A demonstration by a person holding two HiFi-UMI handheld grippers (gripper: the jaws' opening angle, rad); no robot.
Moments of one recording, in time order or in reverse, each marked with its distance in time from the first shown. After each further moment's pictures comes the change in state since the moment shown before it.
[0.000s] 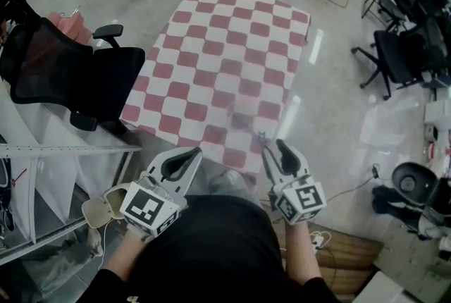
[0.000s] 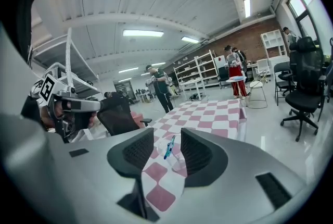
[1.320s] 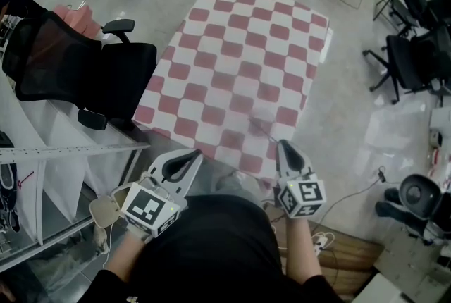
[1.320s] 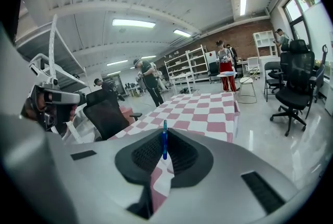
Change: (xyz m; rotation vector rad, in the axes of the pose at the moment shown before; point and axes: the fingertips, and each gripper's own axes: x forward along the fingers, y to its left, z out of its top) left arm -0.020 0.059 -0.014 -0.013 0.059 0.017; right arm 0.058 -0.001 -0.020 0.027 0.073 -0.105
